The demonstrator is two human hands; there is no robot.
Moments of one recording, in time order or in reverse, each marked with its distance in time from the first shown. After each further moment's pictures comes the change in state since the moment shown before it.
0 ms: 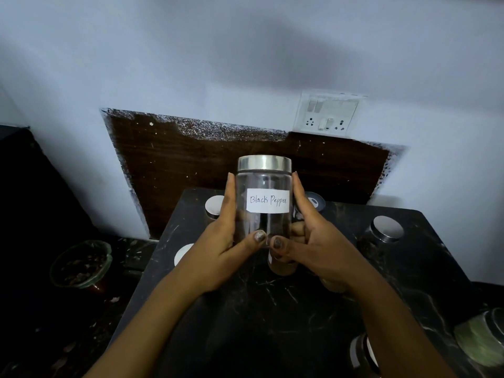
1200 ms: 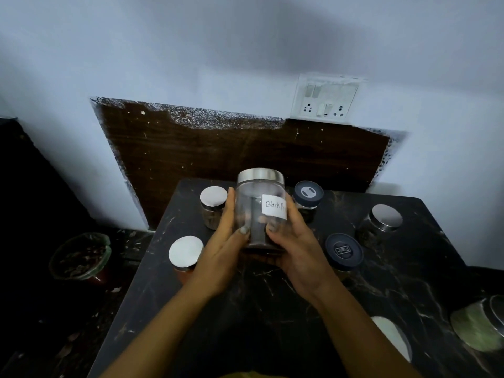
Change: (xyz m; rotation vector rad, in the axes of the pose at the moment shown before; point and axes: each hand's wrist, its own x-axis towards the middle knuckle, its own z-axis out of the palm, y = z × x) left_hand -0.002 -0.029 0.035 -0.497 0.098 -0.180; right_hand 0.011 0.044 0.037 0.655 0.194 0.099
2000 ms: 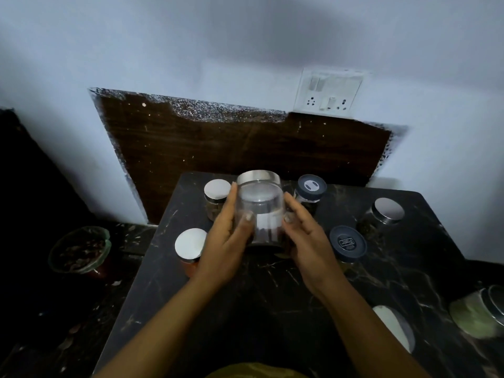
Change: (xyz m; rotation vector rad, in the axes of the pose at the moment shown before) left_hand -0.009 0.000 -0.010 0.114 0.115 0.064; right_hand -0.008 0.009 0.009 -0.212 0.138 -0.011
